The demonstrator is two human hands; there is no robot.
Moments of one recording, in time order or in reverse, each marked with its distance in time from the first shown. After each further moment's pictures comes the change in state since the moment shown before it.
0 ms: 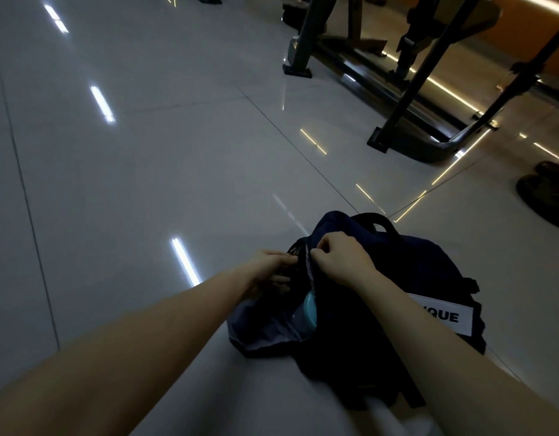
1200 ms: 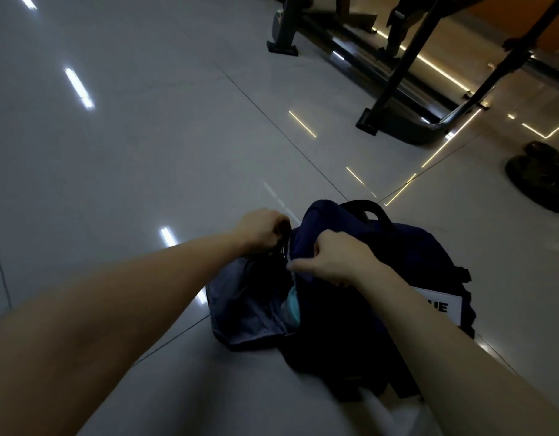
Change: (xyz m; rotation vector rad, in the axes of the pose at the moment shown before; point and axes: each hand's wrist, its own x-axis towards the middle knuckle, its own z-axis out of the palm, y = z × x) left_hand 0.046 0.056 0.003 1.398 0.075 0.610; right_hand -0.011 0.001 -0.026 -0.230 -0.213 0.024
